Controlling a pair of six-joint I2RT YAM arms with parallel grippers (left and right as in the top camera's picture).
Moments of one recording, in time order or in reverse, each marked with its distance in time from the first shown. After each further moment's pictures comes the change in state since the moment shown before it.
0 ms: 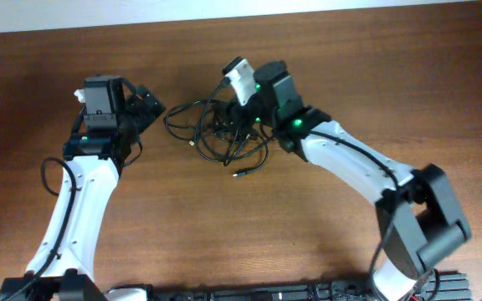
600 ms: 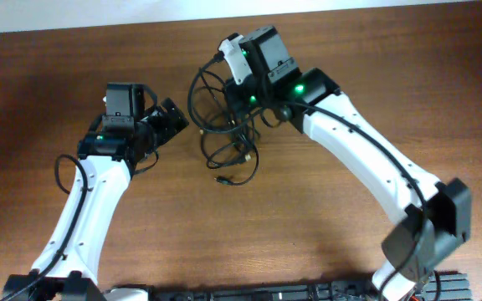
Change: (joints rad) left arm -0.087 0.000 0.002 -0.130 0.131 0.000; right arm 0.022 -0.011 0.451 -0.697 0.052 0.114
